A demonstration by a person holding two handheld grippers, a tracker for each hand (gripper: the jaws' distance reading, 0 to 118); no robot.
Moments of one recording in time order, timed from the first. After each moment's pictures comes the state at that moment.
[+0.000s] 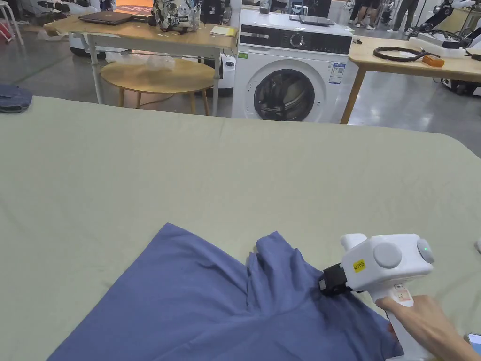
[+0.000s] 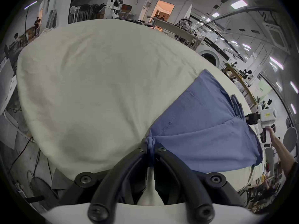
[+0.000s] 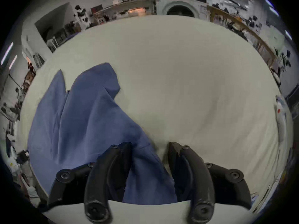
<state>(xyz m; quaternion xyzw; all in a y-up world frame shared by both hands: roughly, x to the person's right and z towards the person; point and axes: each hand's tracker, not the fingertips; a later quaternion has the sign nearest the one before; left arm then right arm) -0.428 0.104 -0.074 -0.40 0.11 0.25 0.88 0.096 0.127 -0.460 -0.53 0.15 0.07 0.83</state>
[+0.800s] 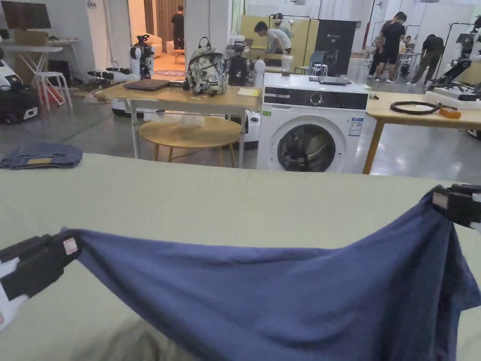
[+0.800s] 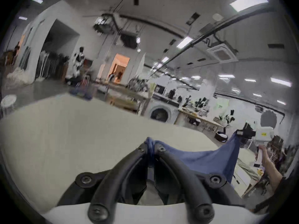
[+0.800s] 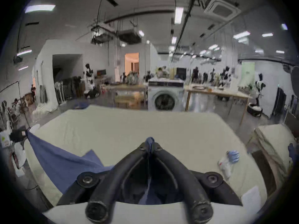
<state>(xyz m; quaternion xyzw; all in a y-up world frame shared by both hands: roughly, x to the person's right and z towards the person) -0.403 0.343 -0.155 -0.08 -0.06 0.18 0.98 0.135 0.409 -0.308 -0.16 0.11 0.02 0.98</state>
